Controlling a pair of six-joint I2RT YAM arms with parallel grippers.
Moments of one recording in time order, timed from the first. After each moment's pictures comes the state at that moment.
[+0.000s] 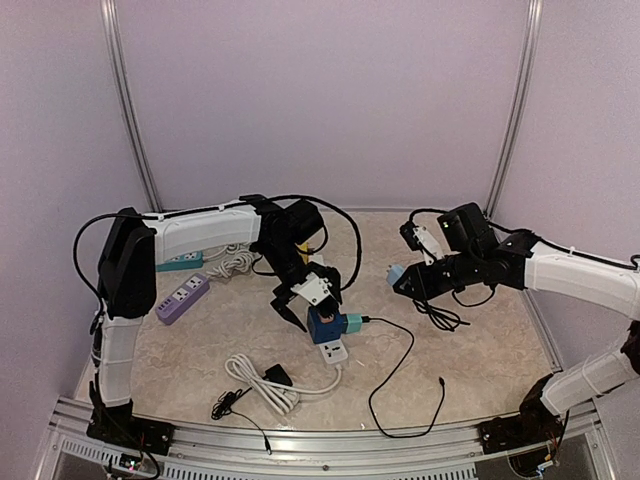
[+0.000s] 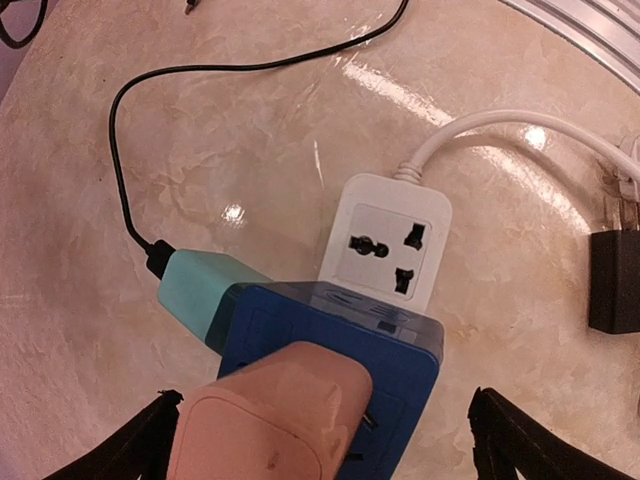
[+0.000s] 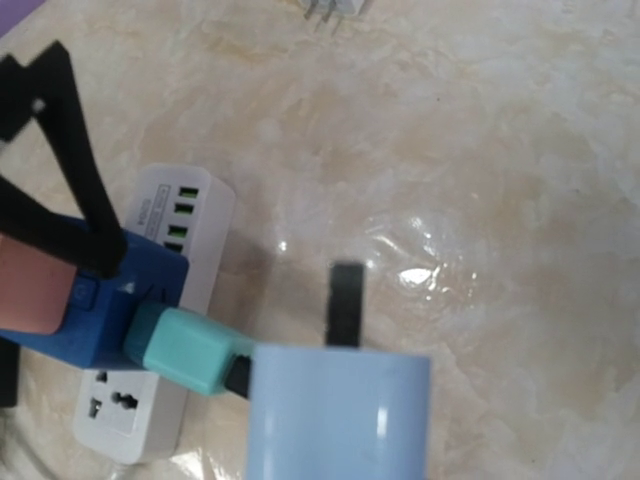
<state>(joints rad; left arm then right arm) -0.79 2.16 1.86 -1.05 0.54 1.73 0.66 1.31 0.95 -0.41 -0.17 0.23</state>
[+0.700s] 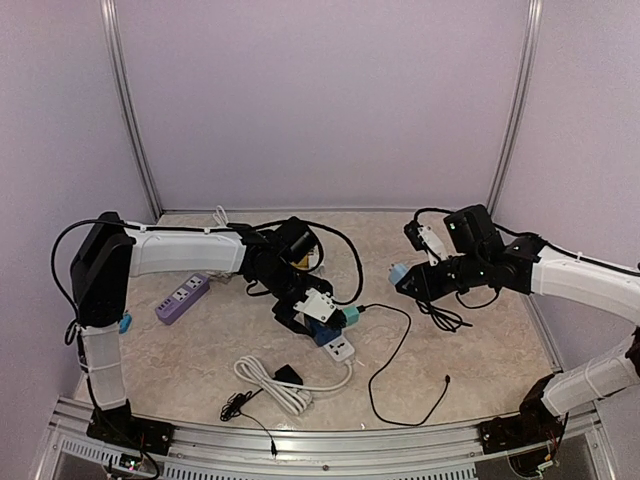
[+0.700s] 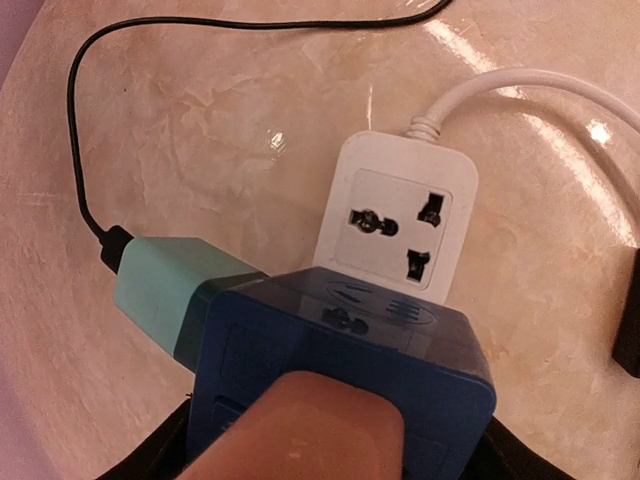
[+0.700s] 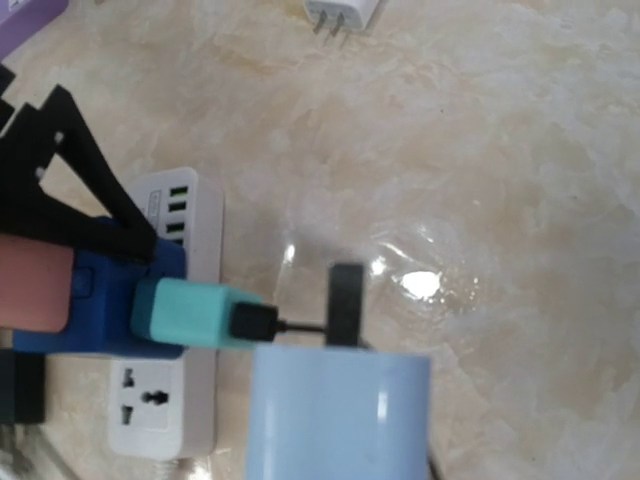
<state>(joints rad) -0.85 2.00 1.50 -0.64 0.37 1.46 0.66 1.26 0.92 -0.40 -0.18 0.23</state>
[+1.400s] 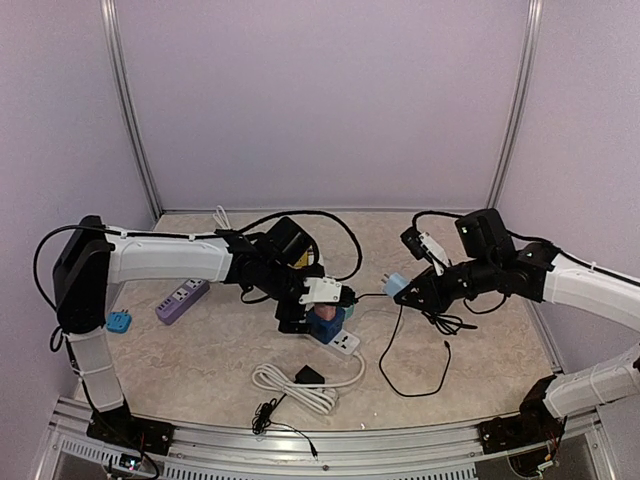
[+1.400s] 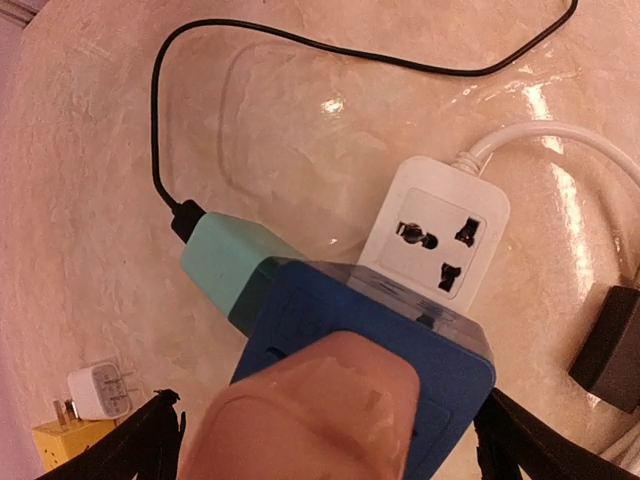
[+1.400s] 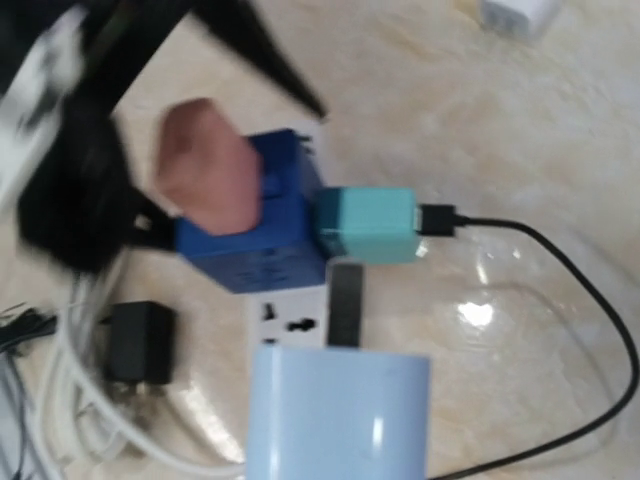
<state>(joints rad) -0.90 1.88 1.34 -0.44 0.18 0.91 0.66 1.20 0.87 -0.40 -0.37 0.08</state>
